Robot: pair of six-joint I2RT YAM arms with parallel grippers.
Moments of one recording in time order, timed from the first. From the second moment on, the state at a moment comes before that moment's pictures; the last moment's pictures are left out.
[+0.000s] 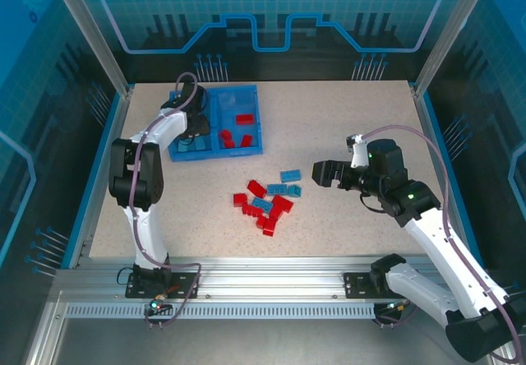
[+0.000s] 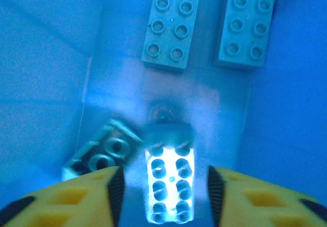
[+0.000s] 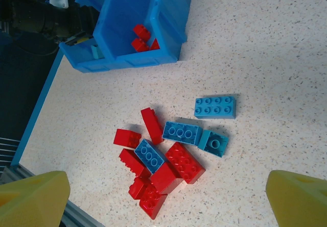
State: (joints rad) left arm -0.09 2.02 1.58 -0.66 -0.20 -0.40; right arm 0.38 0.87 0.89 -0.65 -0.29 0.48
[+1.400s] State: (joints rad) left arm -0.37 0.70 0.65 -0.58 0.59 0.65; right arm 0.77 2.15 1.68 -0.81 -0.11 0.01
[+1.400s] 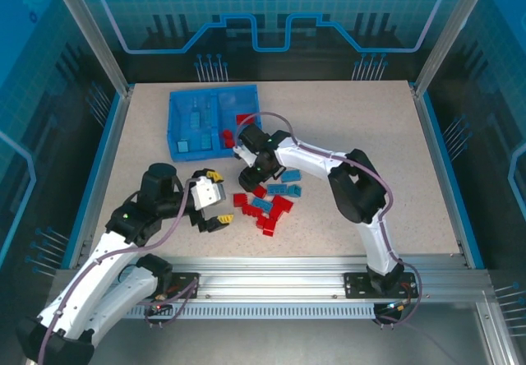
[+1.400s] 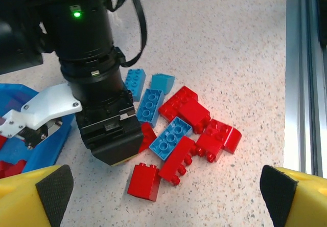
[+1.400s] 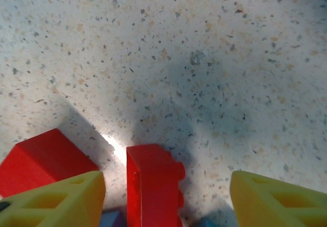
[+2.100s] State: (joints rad) left arm -0.37 0.70 0.60 -0.52 0.56 0.68; right arm 0.76 2.16 1.71 -0.85 -0.14 0.01
